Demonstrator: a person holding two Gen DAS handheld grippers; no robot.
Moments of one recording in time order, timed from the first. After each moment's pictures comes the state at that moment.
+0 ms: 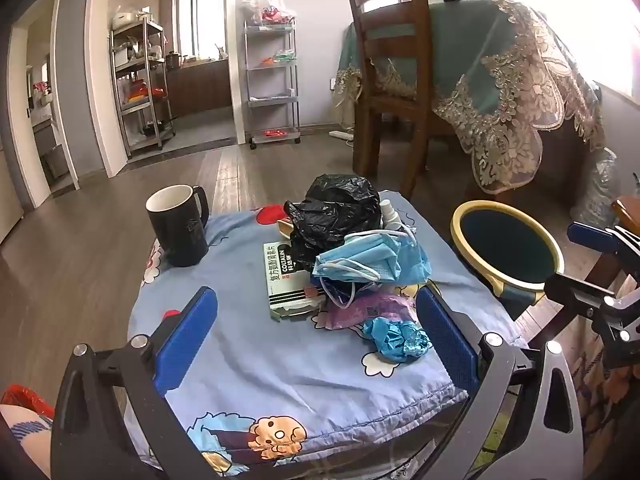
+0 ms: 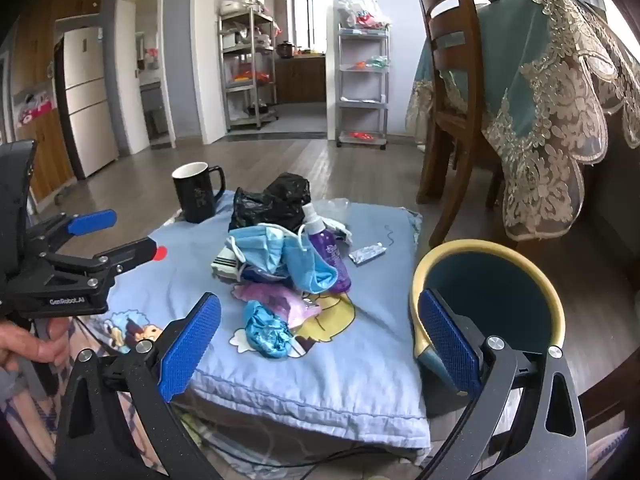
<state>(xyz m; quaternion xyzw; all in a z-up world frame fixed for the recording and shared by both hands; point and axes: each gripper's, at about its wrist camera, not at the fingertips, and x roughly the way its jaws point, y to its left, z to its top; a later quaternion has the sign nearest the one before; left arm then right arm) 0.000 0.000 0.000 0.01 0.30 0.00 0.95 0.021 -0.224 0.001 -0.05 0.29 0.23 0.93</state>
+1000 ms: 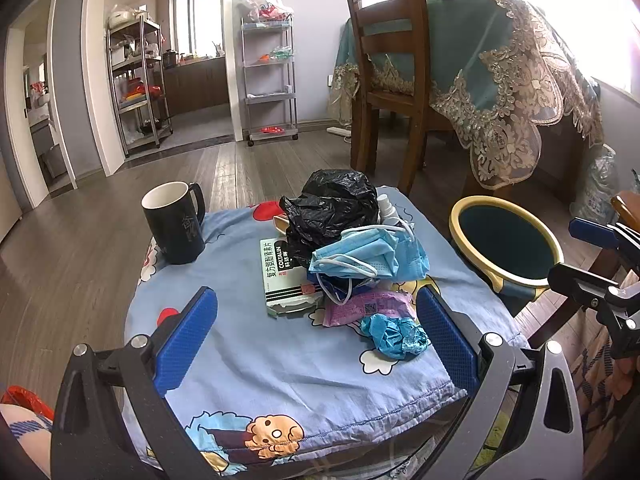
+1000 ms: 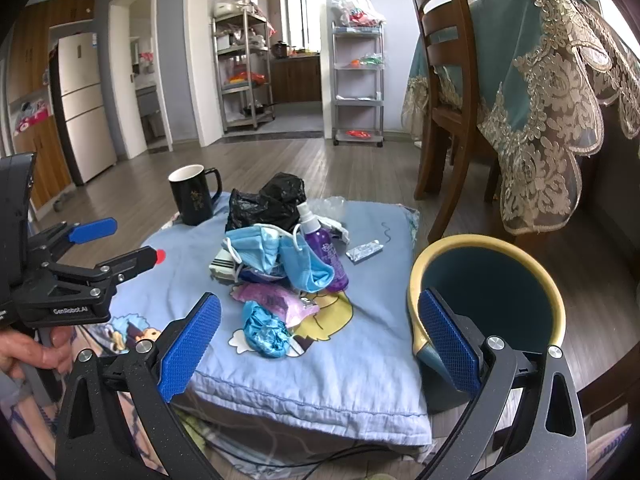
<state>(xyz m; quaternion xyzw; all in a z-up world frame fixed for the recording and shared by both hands) 0.003 -0.005 -0.005 0.02 0.31 0.00 0.95 0.022 -0.229 0.000 -0.03 0.29 0.23 0.93</state>
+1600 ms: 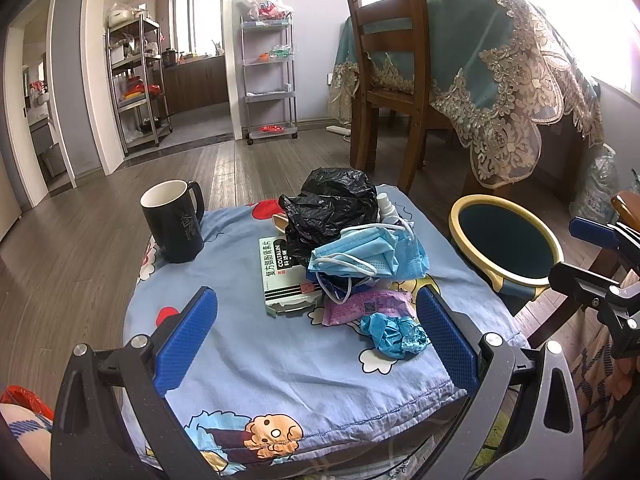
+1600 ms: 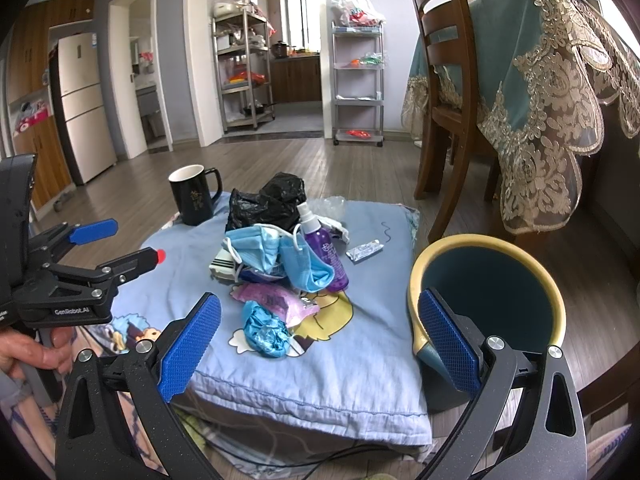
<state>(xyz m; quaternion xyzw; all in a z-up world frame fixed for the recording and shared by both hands) 0.003 -0.005 -0.006 0.02 0.31 0.00 0.95 0.023 -0.229 0.000 -0.03 0.29 0.23 0.93</state>
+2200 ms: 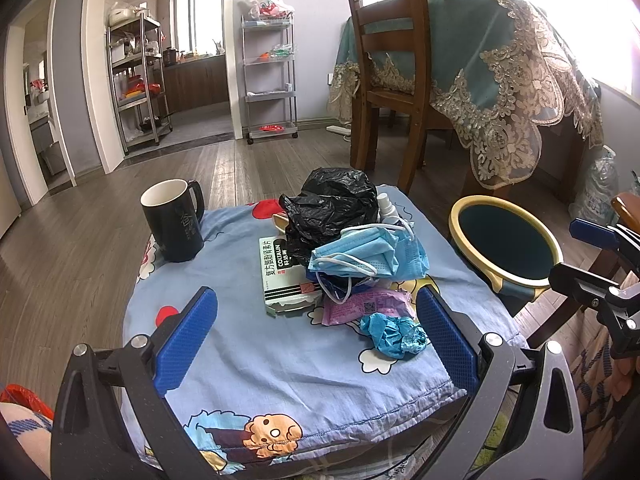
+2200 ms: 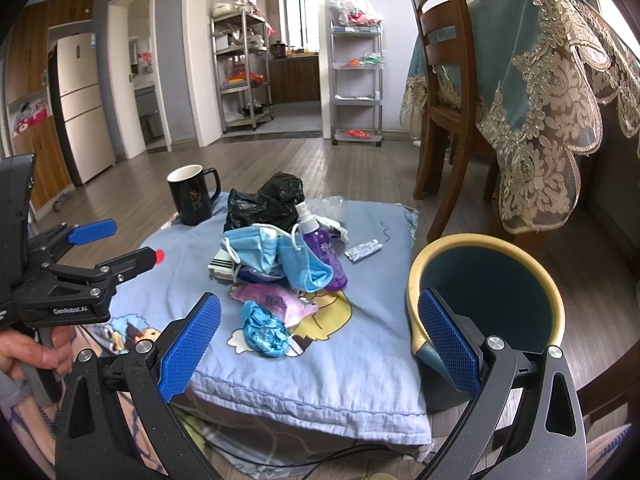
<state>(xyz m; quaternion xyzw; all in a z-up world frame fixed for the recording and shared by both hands) 0.003 -0.006 -0.006 0.02 0.31 0.00 0.95 0.023 -0.230 0.000 -0.03 0.29 0.23 0.93</state>
